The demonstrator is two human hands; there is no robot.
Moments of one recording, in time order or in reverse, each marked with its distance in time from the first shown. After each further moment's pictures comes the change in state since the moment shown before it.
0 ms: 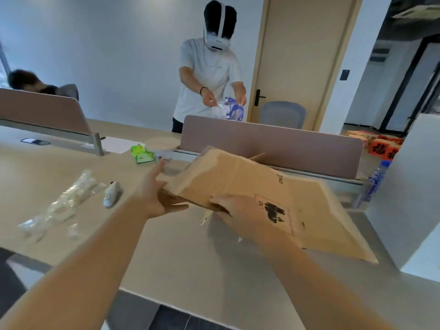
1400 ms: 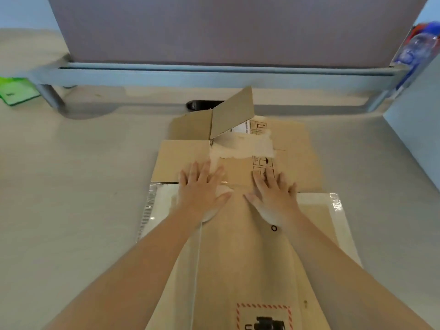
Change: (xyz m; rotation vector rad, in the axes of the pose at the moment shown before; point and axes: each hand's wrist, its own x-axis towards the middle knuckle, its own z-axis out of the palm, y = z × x) left_hand 0.276 -0.184 0.046 2.009 -0.267 0.328; right_hand 0.068 0.236 0.203 0.049 -0.319 0.825
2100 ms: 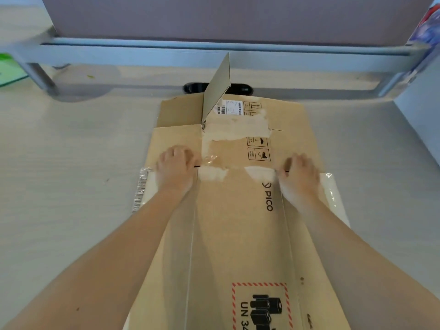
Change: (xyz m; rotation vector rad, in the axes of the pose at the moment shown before) left_hand 0.021 -0.029 0.012 -0.531 0.359 -0.331; right_hand 0.025 0.036 0.003 0.317 0.354 0.237
